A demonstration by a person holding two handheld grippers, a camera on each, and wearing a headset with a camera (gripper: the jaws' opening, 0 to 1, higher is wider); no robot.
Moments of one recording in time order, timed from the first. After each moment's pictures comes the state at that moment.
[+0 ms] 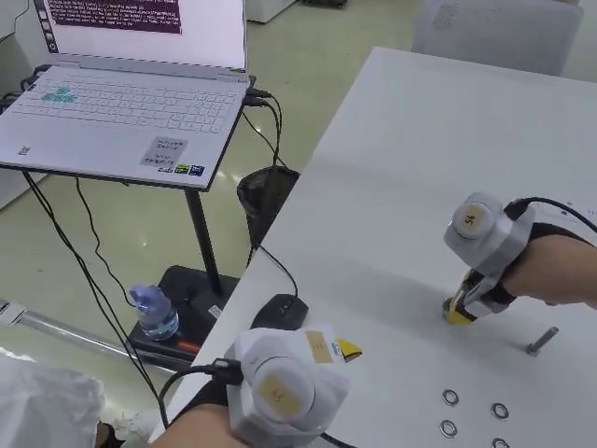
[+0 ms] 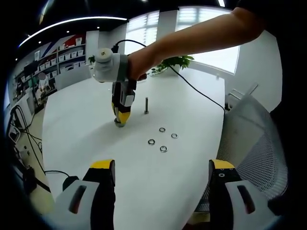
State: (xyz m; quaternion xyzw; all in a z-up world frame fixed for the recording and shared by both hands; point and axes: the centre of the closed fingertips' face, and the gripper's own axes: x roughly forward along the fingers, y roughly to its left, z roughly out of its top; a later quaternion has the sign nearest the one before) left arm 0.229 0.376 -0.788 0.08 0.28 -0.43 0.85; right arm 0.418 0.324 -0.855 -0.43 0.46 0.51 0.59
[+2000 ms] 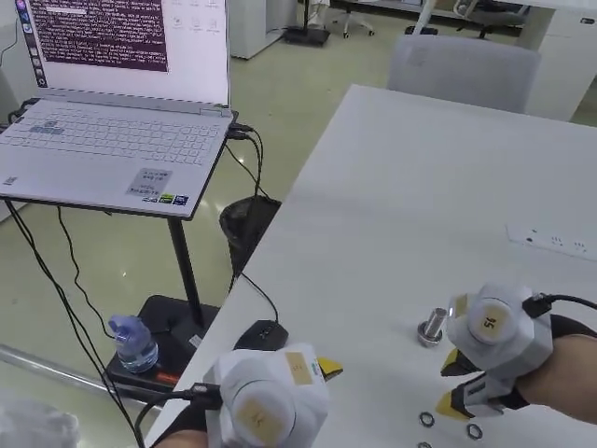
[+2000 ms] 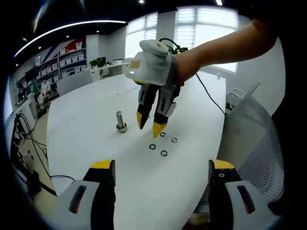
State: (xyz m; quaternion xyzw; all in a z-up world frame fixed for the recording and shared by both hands) left arm 0.230 0.374 -0.771 0.10 0.27 -0.42 0.86; right arm 0.325 0.305 -0.841 -0.42 0.40 0.57 0.57
